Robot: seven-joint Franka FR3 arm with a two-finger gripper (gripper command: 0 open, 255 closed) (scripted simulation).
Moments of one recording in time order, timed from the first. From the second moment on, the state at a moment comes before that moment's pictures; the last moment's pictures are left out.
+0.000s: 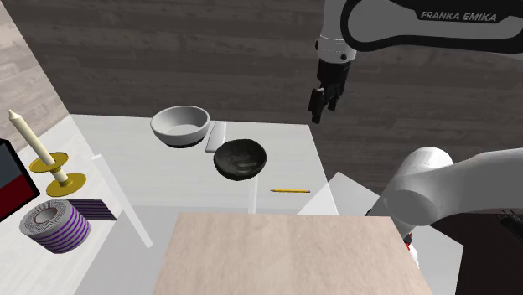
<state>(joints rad) 0.01 -0.81 0.06 -2.45 -0.01 1.58 0.01</state>
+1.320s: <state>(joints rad) -0.04 -0.20 0.30 -2.23 0.05 2.01 0.53</state>
